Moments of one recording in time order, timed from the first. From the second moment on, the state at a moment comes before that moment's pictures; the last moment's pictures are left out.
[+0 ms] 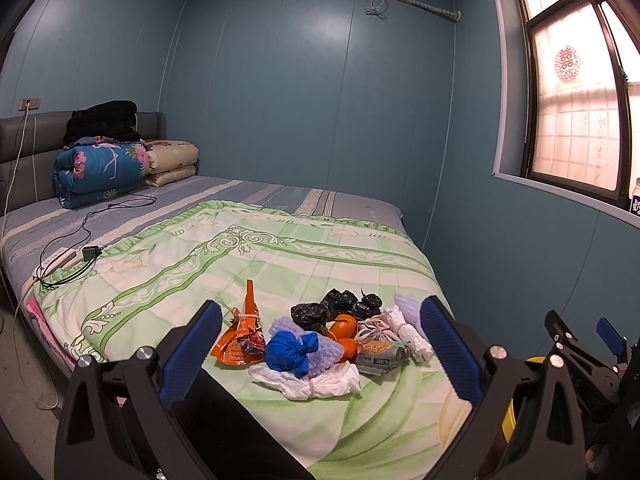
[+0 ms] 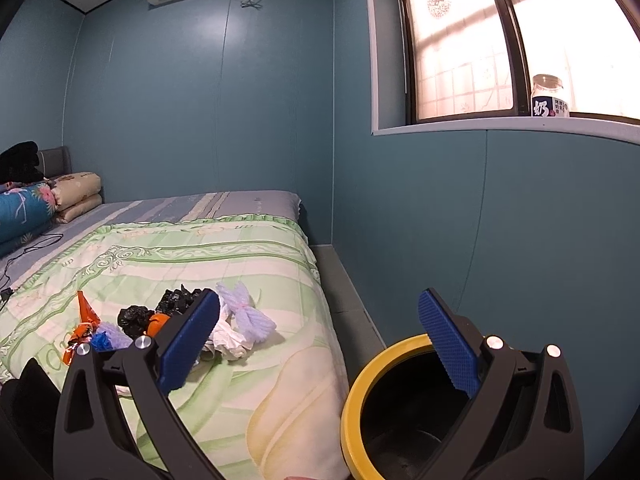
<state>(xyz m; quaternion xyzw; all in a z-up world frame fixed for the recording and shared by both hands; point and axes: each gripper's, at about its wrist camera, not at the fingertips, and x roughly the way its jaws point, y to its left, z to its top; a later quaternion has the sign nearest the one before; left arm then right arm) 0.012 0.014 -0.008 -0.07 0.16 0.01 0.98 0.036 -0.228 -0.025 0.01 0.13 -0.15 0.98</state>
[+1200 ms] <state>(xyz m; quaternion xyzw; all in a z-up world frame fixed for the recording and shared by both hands) 0.232 0.154 -0.098 -0.06 0.42 -0.03 0.90 0.332 -0.239 -0.112 -0.08 0.43 0.07 0.90</state>
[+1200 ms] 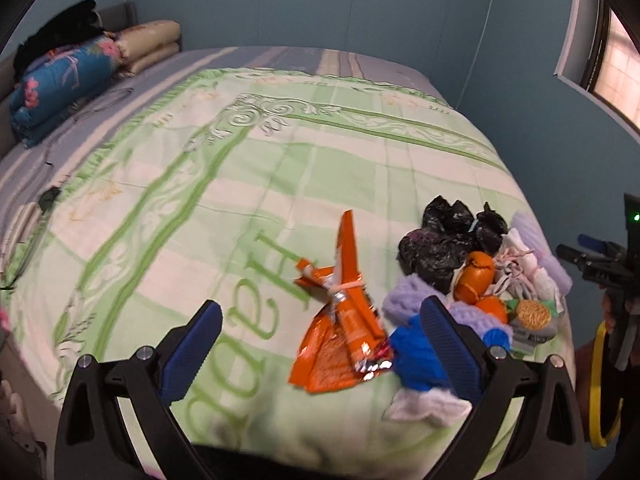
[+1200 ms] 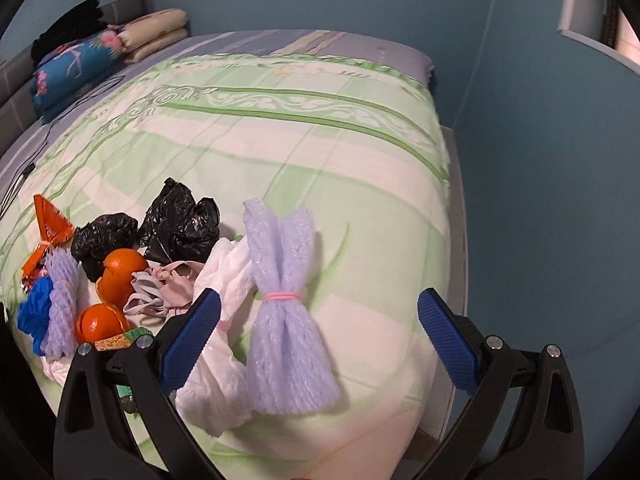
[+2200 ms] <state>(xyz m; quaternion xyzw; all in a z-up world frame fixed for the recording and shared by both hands) 0.306 0.135 -0.164 -0.03 0.52 -0.09 0.85 0.358 -0.229 -0.153 -0.06 0.51 0.07 0.86</state>
